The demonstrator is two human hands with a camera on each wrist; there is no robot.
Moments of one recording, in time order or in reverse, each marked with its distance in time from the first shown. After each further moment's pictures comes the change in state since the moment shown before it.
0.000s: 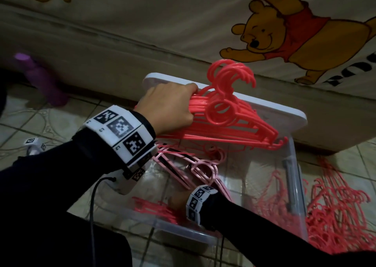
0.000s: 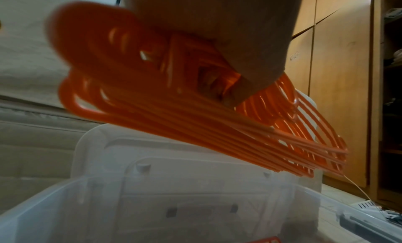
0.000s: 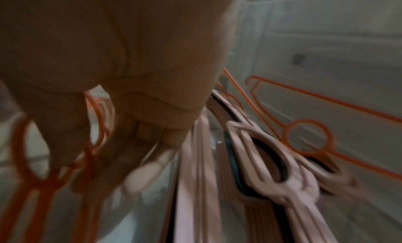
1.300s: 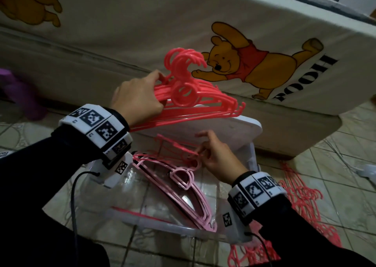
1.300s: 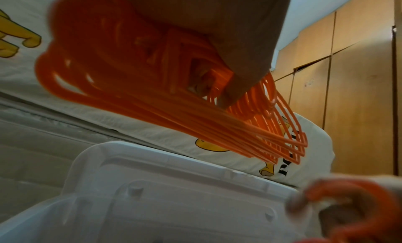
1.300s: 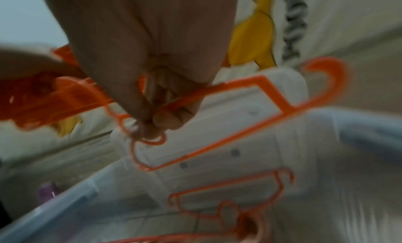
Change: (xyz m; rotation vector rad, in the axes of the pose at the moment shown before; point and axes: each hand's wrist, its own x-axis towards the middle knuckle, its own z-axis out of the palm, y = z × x) left_hand -0.001 -0.001 -0.028 -0.159 0.186 -0.222; right_hand -0.152 0.040 -0.081 0.581 0.892 0.195
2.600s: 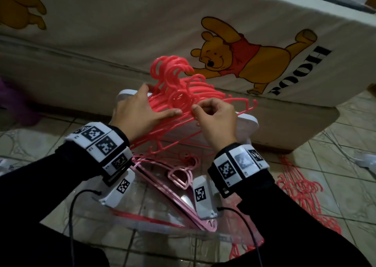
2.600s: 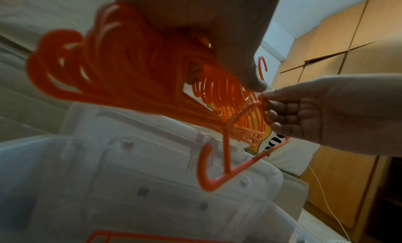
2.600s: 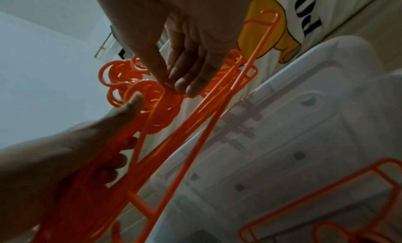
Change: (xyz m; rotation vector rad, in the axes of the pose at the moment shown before) left_hand -0.017 0.004 0.030 -0.209 0.009 -0.073; right_hand 0.041 -0.051 -0.020 0.426 0.632 0.124
